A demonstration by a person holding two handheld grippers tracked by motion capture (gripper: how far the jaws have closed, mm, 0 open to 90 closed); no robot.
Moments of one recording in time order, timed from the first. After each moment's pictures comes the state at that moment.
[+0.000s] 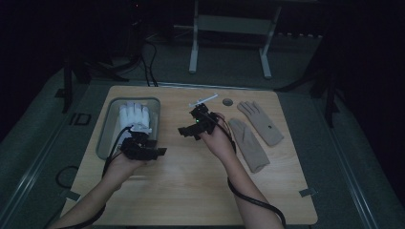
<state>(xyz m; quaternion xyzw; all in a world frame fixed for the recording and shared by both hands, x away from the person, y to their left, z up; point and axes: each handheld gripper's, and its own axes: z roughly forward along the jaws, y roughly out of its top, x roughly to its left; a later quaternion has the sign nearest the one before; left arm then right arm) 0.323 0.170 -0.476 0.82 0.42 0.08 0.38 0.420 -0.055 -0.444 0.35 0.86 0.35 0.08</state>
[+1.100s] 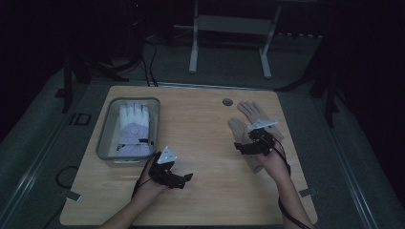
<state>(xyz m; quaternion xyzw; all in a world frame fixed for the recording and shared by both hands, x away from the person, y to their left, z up) 0.295 0.105 -0.560 0.81 0.37 0.12 0.44 0.391 -0.238 -0.496 0.39 0.85 0.32 0.18</state>
